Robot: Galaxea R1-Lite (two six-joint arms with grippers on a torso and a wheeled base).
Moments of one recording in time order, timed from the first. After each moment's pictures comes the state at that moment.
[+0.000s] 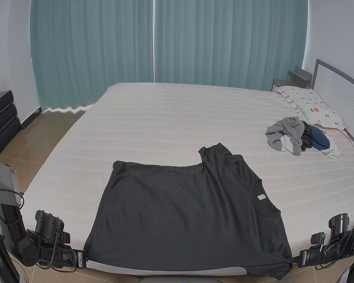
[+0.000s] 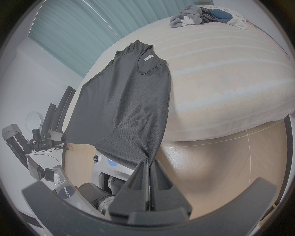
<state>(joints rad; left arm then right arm) -0.11 1.99 -0.02 -0.87 -0.14 -0.24 -0.25 1.95 -0.02 -0.78 0.47 -0.09</state>
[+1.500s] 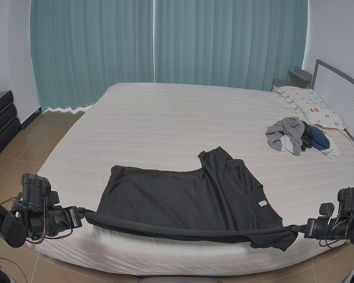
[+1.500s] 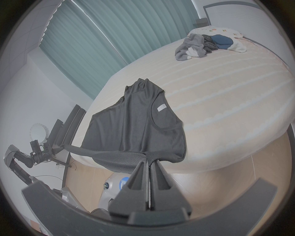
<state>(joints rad) -0.12 1.69 -0.29 -0.69 -0.08 -0.46 -0.16 1.70 -0.24 -0.66 0.47 0.15</state>
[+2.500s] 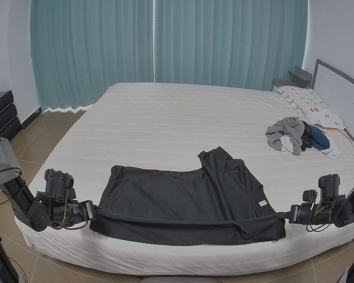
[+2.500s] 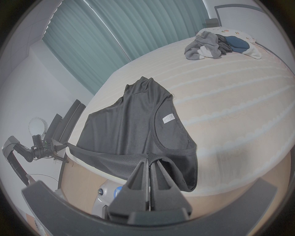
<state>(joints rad) -0.12 1.99 -0.49 -0.68 -0.08 -0.47 -0.06 1.95 -0.49 -0.66 0.42 0.17</state>
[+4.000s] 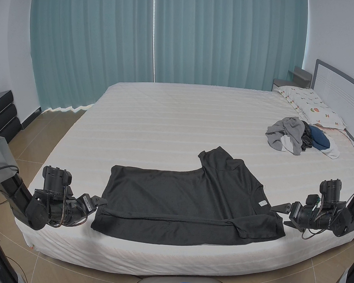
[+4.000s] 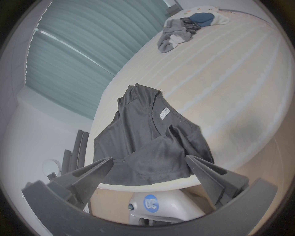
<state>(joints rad) -0.12 1.93 -0.47 -0.69 -0.13 -0.73 -0.04 1.91 -0.34 -0.85 0.43 0.62</state>
